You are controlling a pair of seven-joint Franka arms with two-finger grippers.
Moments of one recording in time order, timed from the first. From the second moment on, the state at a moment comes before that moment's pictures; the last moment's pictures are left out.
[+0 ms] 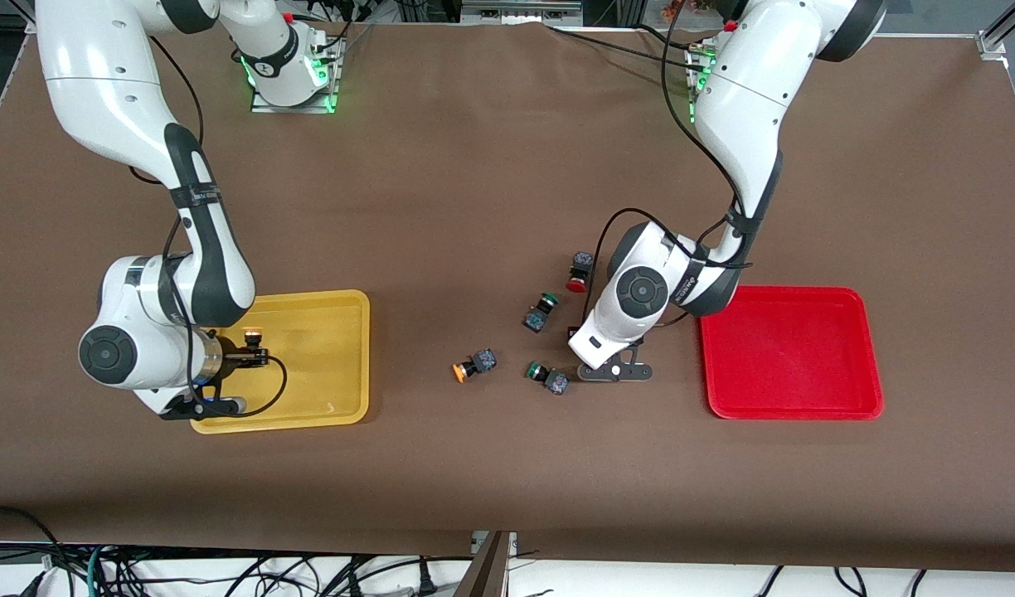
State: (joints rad) left arm -0.45 0.83 -0.04 -1.48 -0.03 2.29 -0.48; right arm 0.14 0.78 -0.08 -1.40 0.06 1.98 -0.02
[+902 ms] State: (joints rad) left arm -0.12 0.61 -0.01 -1.47 0.03 1.72 -0.02; right arm 0.14 0.80 -0.05 -1.37 0.08 2.03 -0.02
